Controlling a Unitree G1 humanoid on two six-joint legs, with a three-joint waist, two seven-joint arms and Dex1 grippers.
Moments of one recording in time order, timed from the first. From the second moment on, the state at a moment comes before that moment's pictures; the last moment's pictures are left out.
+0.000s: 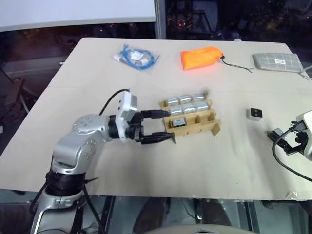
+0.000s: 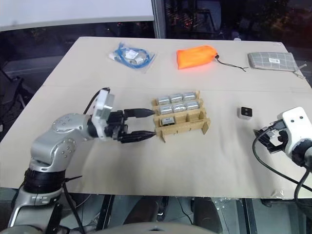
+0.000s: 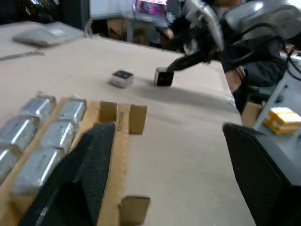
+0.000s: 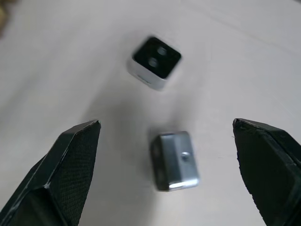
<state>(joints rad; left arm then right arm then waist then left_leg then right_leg) -0.31 0.65 0.06 -0.34 -0.64 0.55 -1.19 0.13 -0.89 -0.46 -0.47 0.48 0.87 0.48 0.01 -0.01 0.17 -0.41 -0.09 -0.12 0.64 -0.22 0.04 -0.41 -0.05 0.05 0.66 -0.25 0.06</state>
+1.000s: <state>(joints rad) -0.10 0.71 0.15 -0.50 -0.78 0.45 -1.20 0.01 -0.96 -0.35 -0.23 0.39 0.87 0.68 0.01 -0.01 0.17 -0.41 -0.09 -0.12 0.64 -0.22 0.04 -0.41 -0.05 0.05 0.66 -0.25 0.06</state>
